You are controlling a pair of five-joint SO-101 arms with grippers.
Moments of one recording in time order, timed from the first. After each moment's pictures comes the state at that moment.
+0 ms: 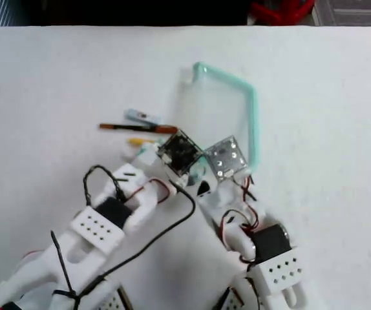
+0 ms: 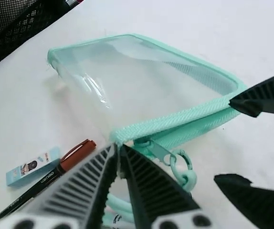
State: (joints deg) left arm 31.2 -42.5 69.4 15.1 -19.3; right arm -26.2 -68.8 68.7 57.1 8.7
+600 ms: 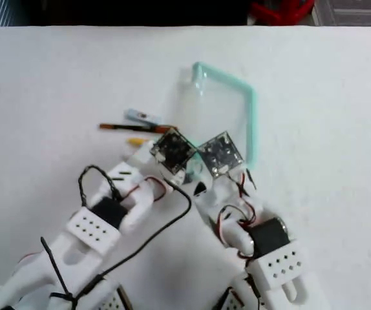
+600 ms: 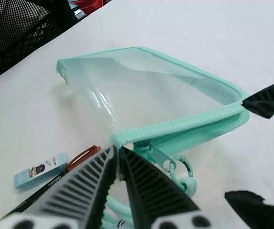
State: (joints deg) left arm 30.1 -44.9 69.4 15.1 -19.3; right arm -28.9 -62.3 63.1 58.7 8.3
